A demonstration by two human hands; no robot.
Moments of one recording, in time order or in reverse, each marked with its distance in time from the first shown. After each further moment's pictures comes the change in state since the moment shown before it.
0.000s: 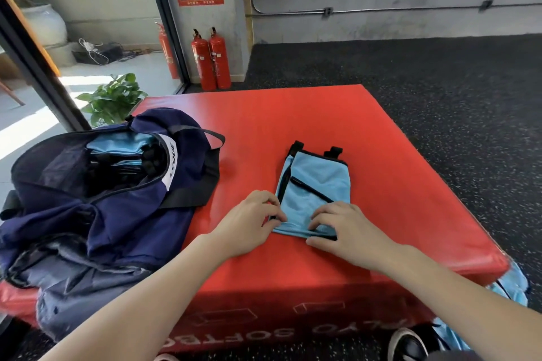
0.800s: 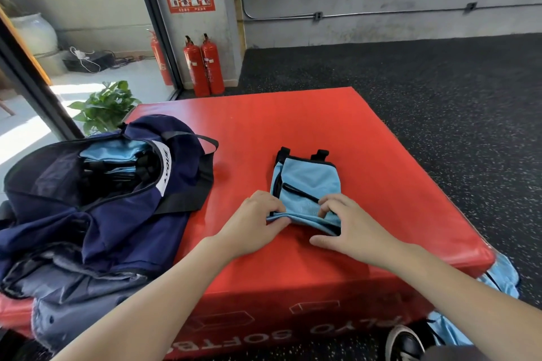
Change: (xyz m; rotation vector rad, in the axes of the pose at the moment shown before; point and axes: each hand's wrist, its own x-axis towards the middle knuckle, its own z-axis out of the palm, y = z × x) left_hand 0.009 0.023 0.002 -0.116 0.113 0.009; right_hand -0.015 0.000 -0.017 0.207 0.025 0.199
